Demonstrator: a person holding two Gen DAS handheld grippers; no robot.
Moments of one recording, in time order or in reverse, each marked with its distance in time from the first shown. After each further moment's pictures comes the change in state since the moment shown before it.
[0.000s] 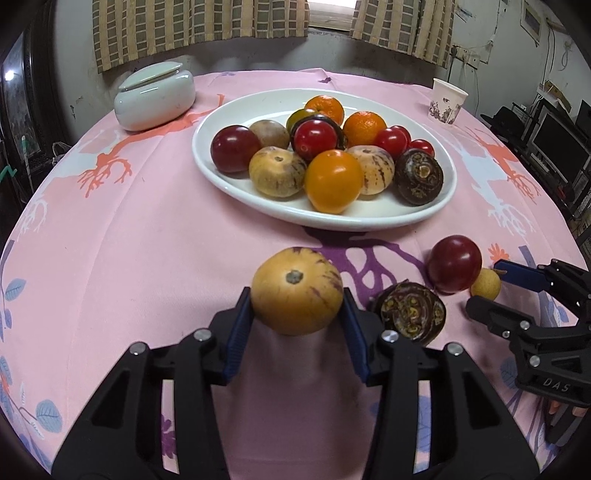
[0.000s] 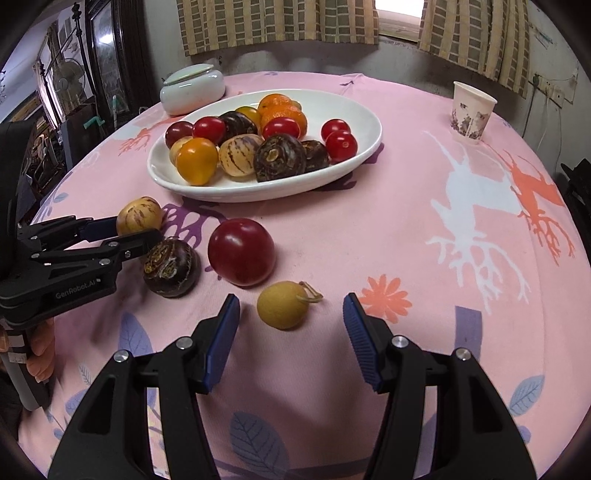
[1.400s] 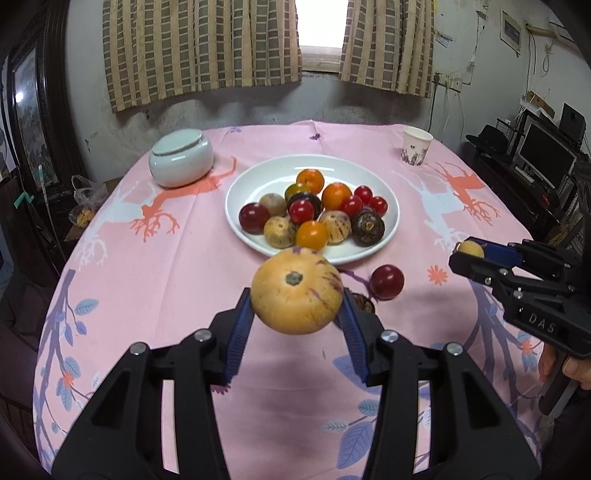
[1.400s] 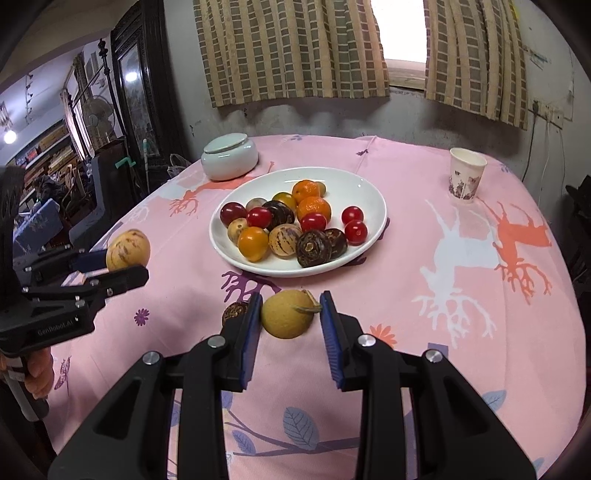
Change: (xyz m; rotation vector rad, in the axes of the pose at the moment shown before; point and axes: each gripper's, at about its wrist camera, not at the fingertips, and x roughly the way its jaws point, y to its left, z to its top) left arm -0.127 -0.015 0.010 0.041 -0.126 0.027; right arm -0.099 0.011 0.027 -0.022 -0.175 0.087
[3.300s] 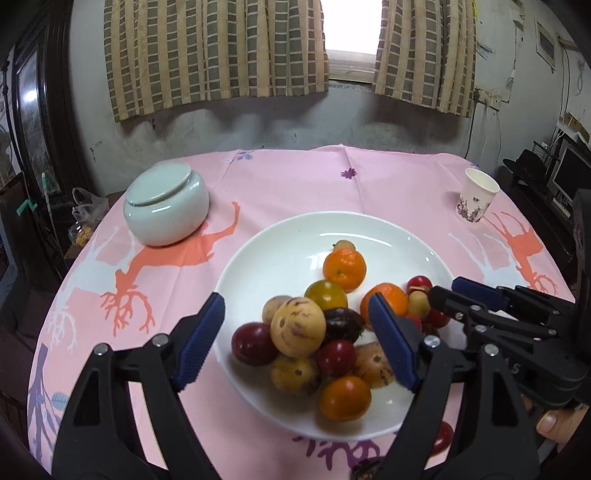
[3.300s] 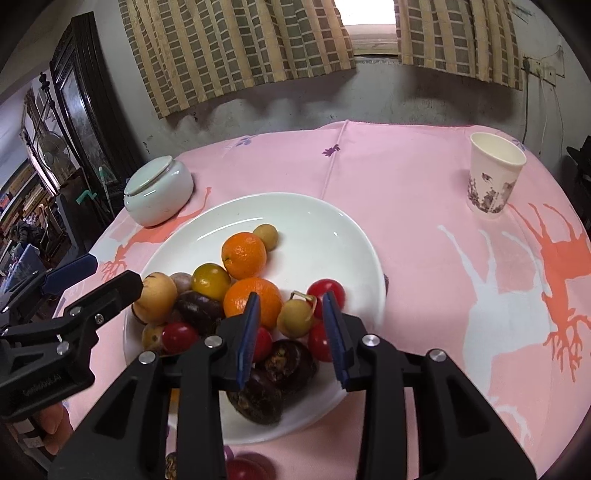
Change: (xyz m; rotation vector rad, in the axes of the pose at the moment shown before) left arm 0.126 0.013 0.108 -0.059 -0.014 0.076; right arm 0.133 -0.062 0.084 0.185 0.062 -0.042
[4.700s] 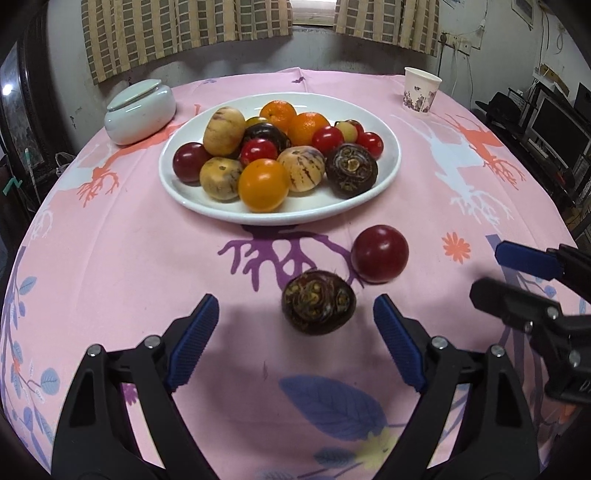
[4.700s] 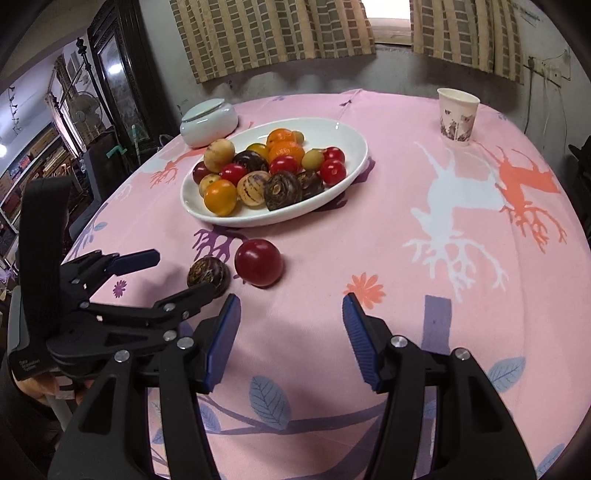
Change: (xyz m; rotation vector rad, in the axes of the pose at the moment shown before) left arm -0.030 -0.051 -0.134 0.069 0.165 -0.063; right arm -0.090 -0.001 -0.129 -0.092 0.080 0.047
